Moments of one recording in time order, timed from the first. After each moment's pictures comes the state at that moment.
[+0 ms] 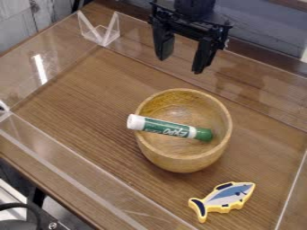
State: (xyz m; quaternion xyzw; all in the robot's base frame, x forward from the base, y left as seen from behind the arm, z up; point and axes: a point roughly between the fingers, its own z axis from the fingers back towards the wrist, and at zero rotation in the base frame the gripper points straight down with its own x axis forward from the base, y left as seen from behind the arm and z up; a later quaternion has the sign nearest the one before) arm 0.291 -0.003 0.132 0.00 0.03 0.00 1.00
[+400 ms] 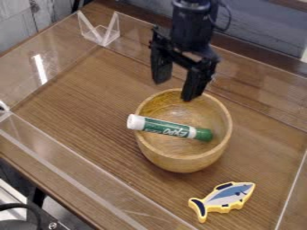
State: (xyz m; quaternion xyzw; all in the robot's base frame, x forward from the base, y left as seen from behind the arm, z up) arm 0.274 -0.015 0.100 -0.01 0.07 -0.14 0.99
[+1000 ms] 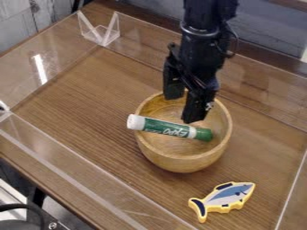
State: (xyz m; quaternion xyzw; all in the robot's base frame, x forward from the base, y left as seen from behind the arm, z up) arm 0.264 -0.036 0.085 0.00 0.06 -0.30 0.95
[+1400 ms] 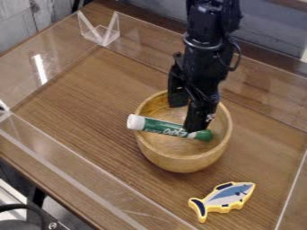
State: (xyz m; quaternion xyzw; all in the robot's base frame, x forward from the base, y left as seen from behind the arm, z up) arm 0.263 -0.040 0.075 0.00 0.04 -0.32 0.95
